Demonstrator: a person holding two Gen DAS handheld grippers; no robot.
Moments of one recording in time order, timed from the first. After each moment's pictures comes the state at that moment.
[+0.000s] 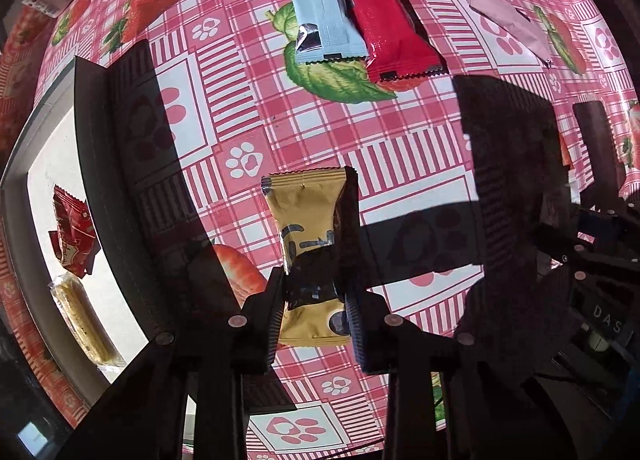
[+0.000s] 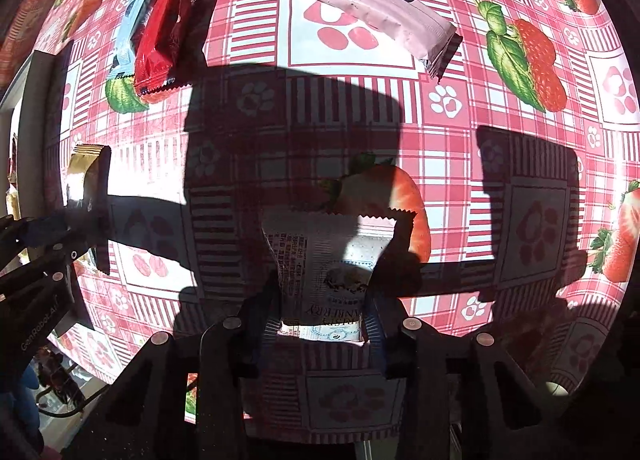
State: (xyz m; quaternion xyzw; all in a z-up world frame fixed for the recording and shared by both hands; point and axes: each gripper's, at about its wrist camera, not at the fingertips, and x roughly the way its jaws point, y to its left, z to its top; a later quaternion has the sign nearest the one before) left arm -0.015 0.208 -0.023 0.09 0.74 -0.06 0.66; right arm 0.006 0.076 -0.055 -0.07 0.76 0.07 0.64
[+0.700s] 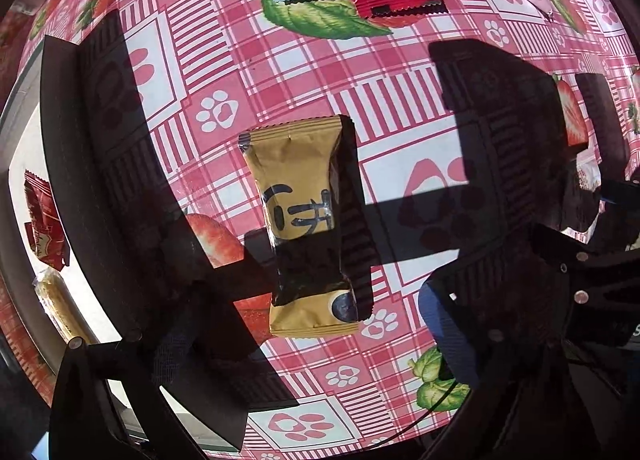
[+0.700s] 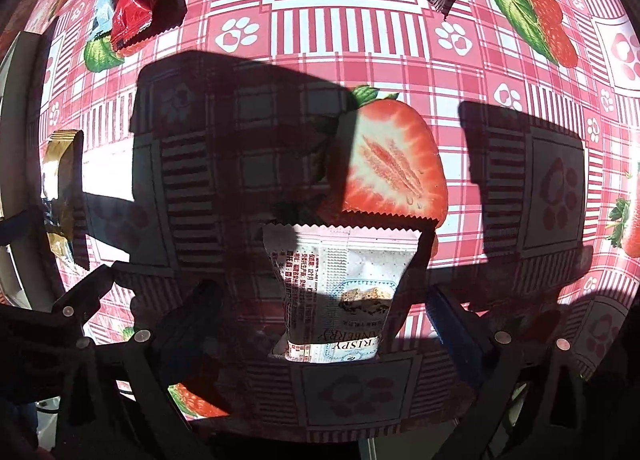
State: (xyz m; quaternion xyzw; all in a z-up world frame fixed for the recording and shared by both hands) left arm -0.046 0.213 -0.046 0.10 0.76 -0.08 0.63; right arm -0.002 0.059 -0.063 -0.06 0.77 0.06 0.63
